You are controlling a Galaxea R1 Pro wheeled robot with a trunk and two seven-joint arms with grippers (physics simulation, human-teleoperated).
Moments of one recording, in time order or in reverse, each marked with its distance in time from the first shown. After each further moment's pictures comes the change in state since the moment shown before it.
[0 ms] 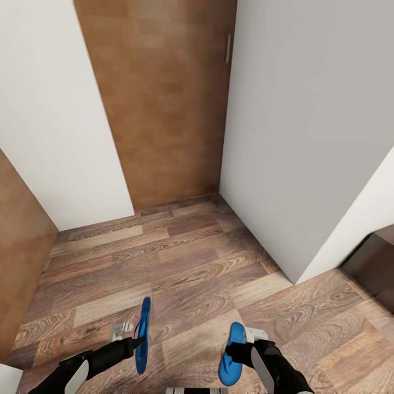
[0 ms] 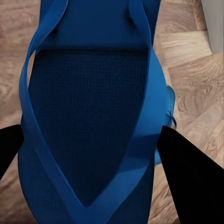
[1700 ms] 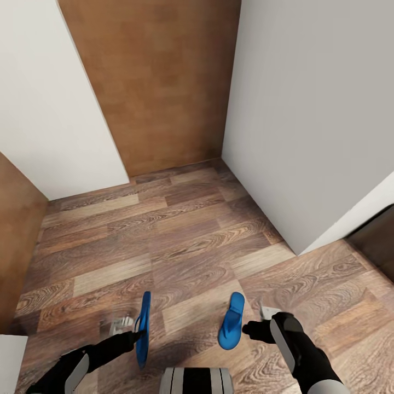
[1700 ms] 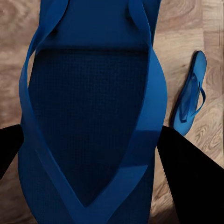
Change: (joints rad) left arm -0.002 0.003 0.006 -0.046 0.005 0.009 -0.009; right arm 0.000 -0.102 -0.009 -0.304 -0.020 0.325 0.009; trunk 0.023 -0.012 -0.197
